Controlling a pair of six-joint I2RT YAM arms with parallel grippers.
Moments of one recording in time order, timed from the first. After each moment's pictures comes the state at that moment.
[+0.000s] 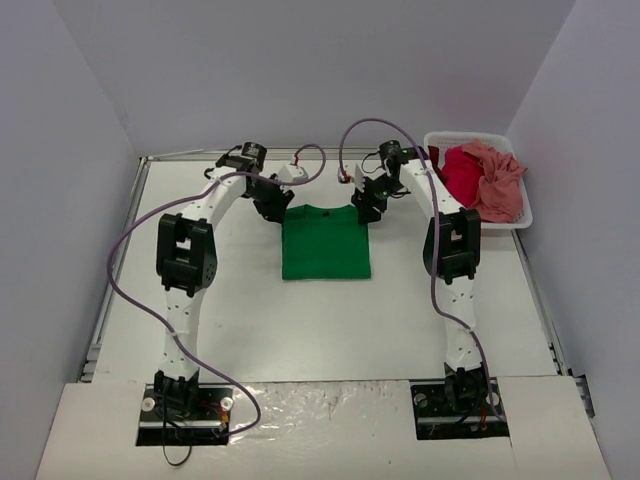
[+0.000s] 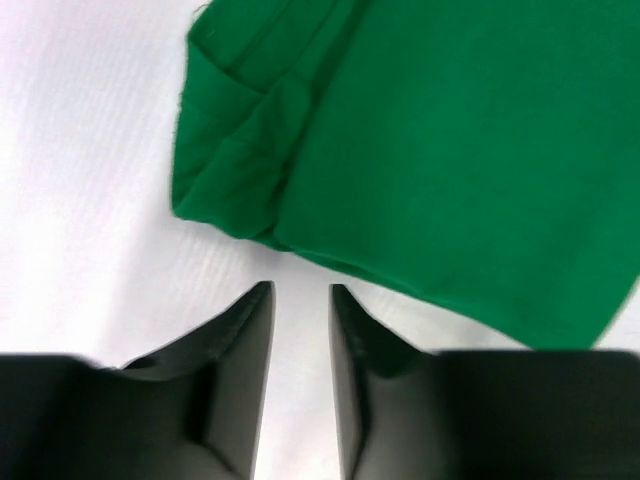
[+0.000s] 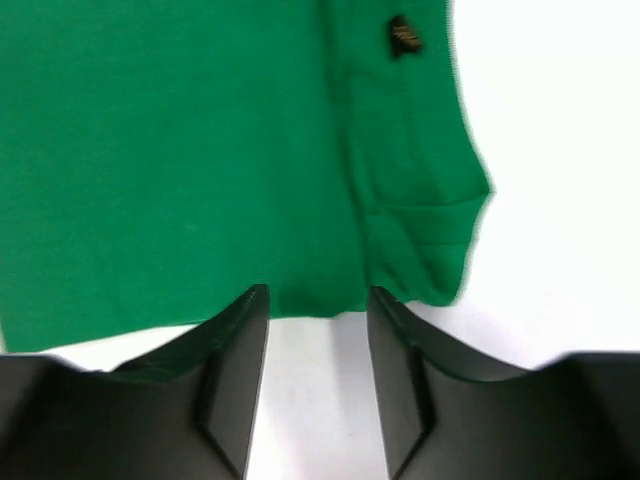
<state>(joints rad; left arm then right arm) -0.27 2.25 2.03 -0.93 0.55 0.71 0.23 2.42 2.20 -1.13 -0.64 -1.09</state>
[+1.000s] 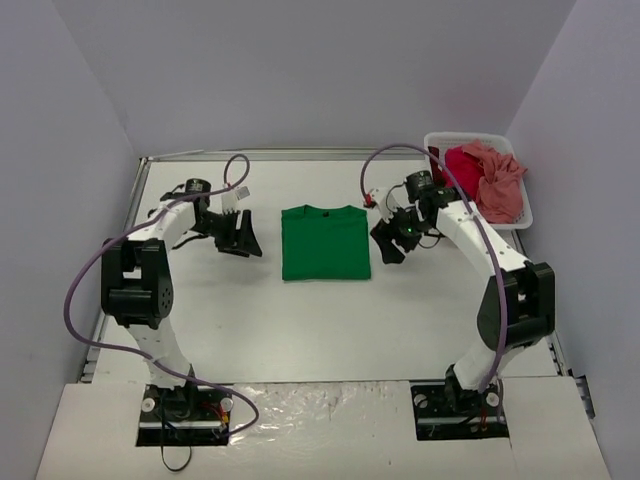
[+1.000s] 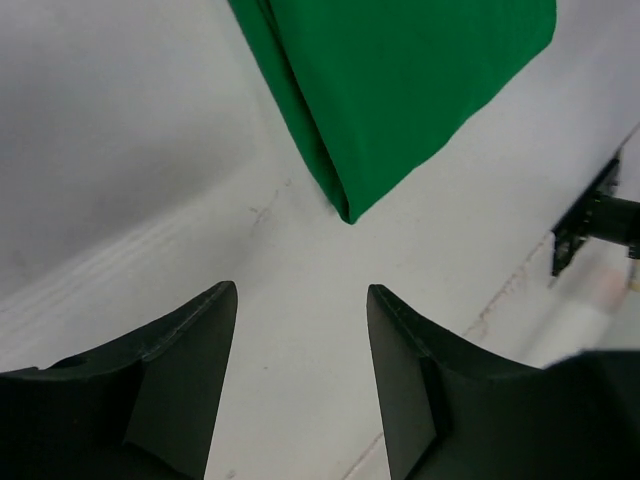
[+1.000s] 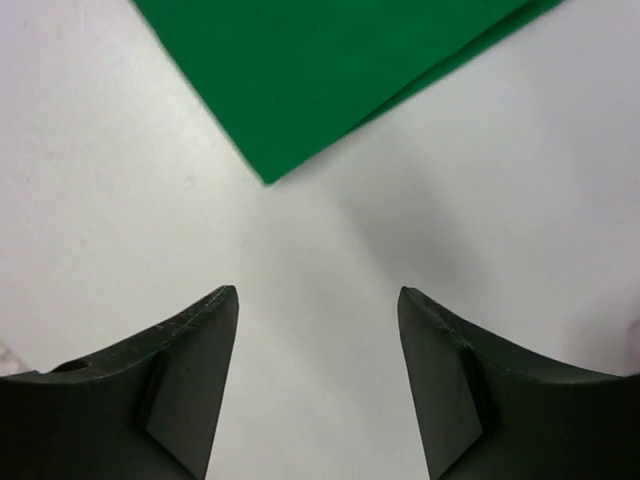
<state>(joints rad) -0.05 1.82 1.39 -0.80 0.76 0.13 0.26 1.69 1.40 -0.88 -0.38 -0.63</state>
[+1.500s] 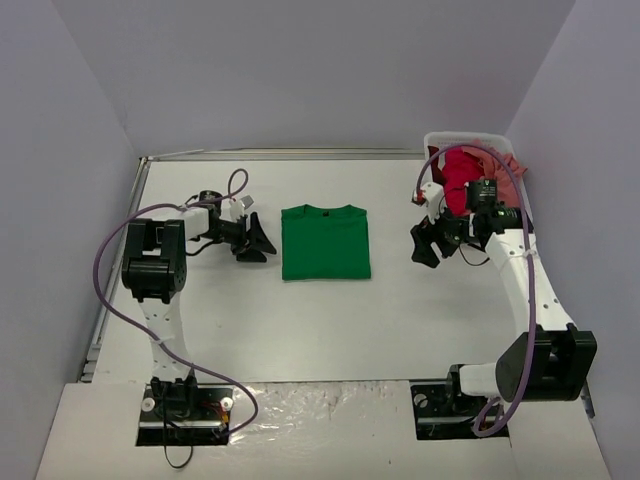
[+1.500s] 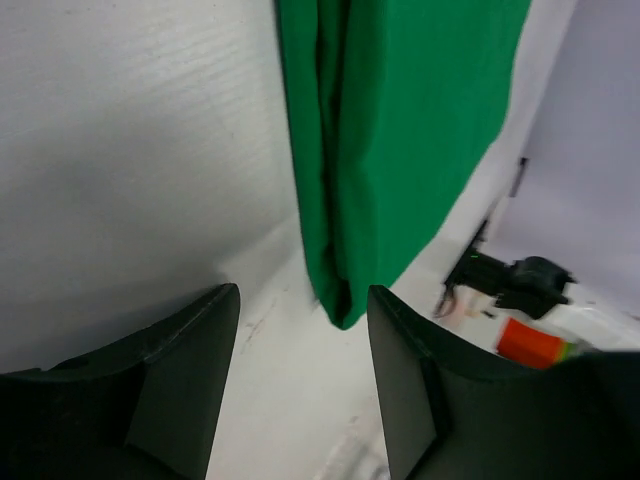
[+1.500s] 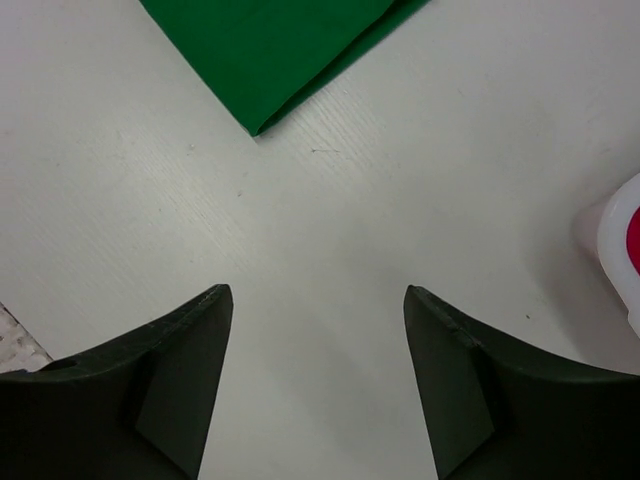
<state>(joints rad) -0.06 2.07 1.35 -0.53 0.96 -0.23 0.01 1.33 1.19 -0.90 -0.56 -0.70</state>
